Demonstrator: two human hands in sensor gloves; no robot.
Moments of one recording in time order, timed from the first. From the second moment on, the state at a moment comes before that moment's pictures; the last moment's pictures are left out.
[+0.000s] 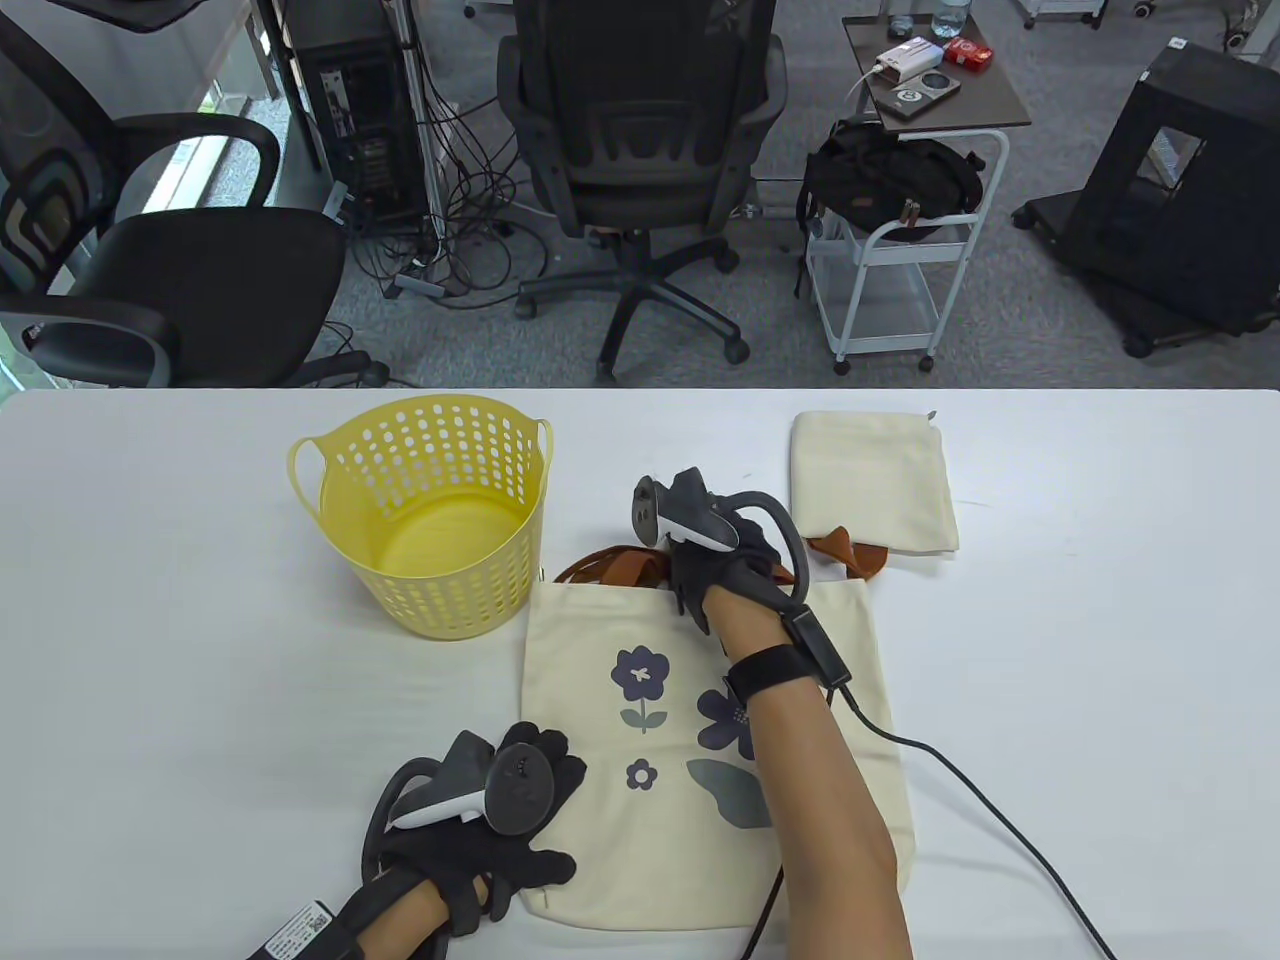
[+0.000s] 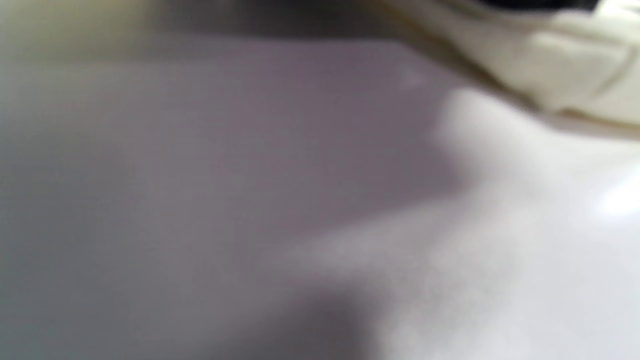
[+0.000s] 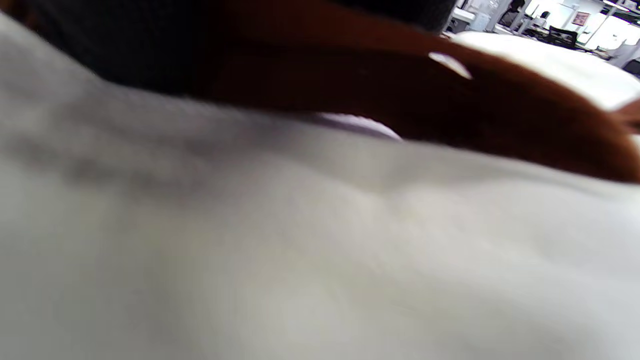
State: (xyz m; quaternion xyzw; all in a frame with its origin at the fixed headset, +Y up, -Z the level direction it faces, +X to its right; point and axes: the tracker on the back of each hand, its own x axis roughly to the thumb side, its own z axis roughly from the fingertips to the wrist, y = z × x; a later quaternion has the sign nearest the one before) left_hand -0.173 -0.797 -0.237 -0.32 -0.24 0.02 0.91; right_hand 0.040 -0.765 -0.486 -0.06 -0.15 -0.98 0.10
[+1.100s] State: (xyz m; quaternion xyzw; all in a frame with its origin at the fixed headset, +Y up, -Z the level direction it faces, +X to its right) left_hand -0.176 -0.800 -0.238 -0.33 -0.25 0.04 0.91; right_hand 0.130 -0.754 -0.546 0.20 -0.10 -0.97 -0.05
